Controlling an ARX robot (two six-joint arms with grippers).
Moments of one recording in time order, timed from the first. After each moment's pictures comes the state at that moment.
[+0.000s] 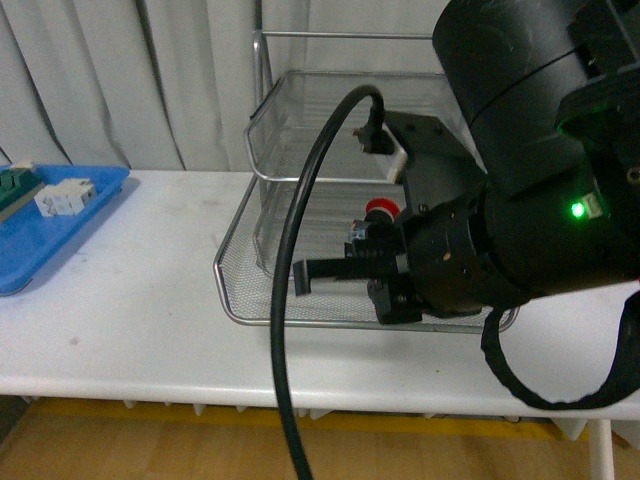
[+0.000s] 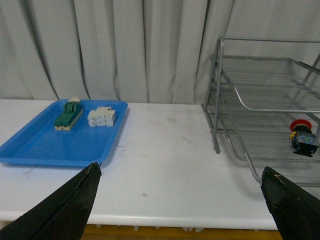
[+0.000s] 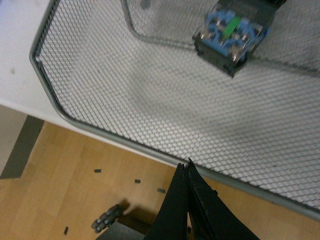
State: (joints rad) left arm 0.00 0.01 0.01 0.00 0.00 0.00; right arm 0.51 1.83 1.01 0.01 -0.05 0.25
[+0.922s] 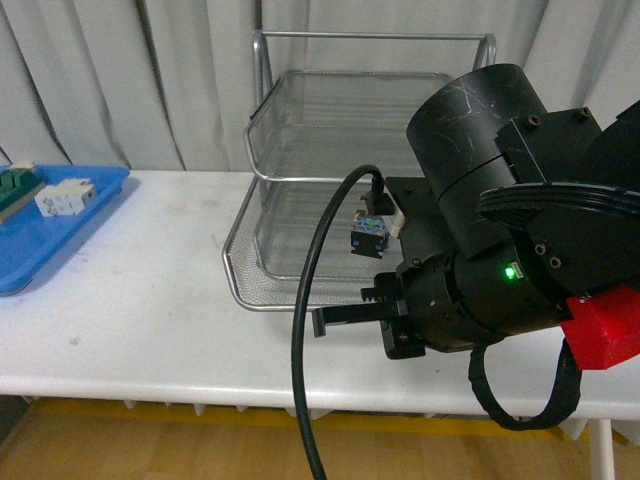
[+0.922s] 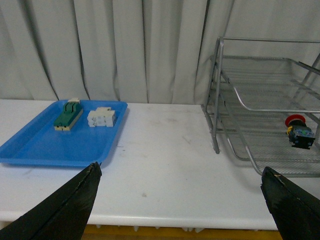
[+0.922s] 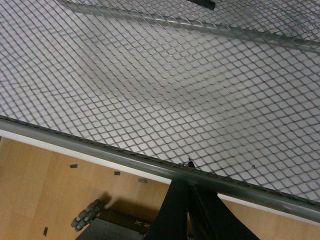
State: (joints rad) left arm 0.00 0.01 0.01 0.00 0.00 0.00; right arm 0.46 1.98 1.07 0.01 0.02 0.24
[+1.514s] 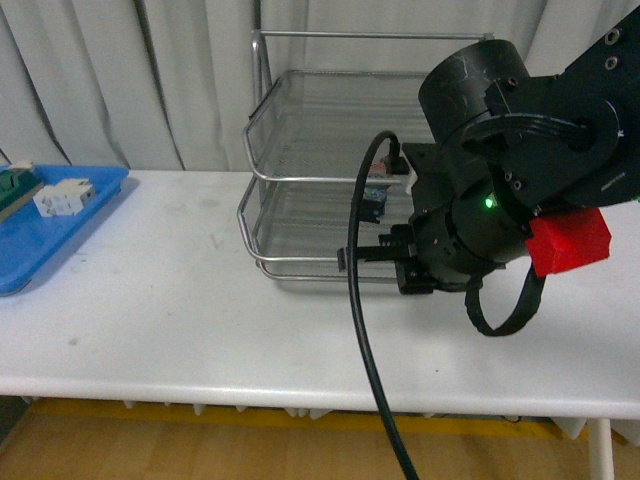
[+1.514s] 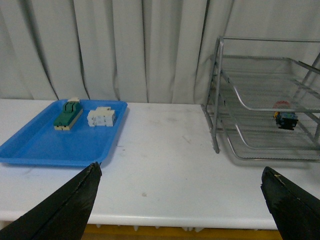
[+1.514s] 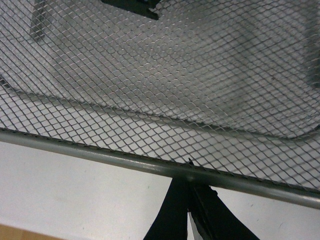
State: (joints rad) left arm 0.00 0.01 0.01 0.00 0.00 0.00; right arm 0.38 2.12 1.30 -0.06 0.05 0.20
